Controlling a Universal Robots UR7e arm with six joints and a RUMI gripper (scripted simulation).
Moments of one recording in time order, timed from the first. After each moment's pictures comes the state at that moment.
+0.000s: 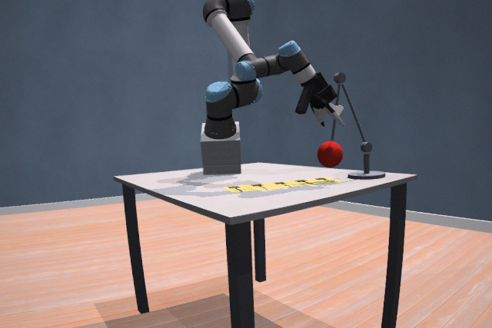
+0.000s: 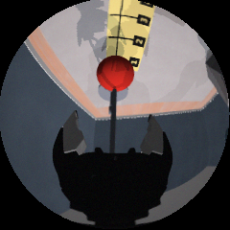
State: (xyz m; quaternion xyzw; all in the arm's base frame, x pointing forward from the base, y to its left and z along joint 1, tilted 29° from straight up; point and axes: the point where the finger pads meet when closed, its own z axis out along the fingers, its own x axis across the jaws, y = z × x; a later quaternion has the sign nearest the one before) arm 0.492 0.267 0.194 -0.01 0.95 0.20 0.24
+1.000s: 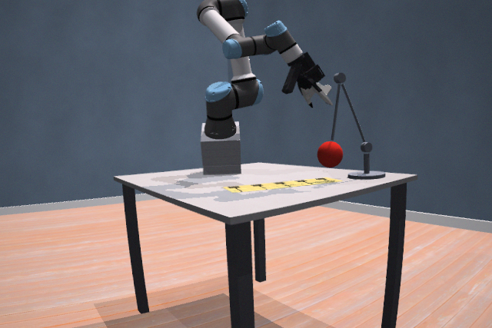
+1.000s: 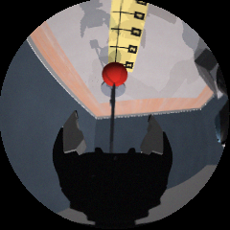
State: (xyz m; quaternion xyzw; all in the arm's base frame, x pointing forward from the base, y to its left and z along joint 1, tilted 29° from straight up) arm 0.452 0.233 0.266 -0.01 0.95 0.20 0.24
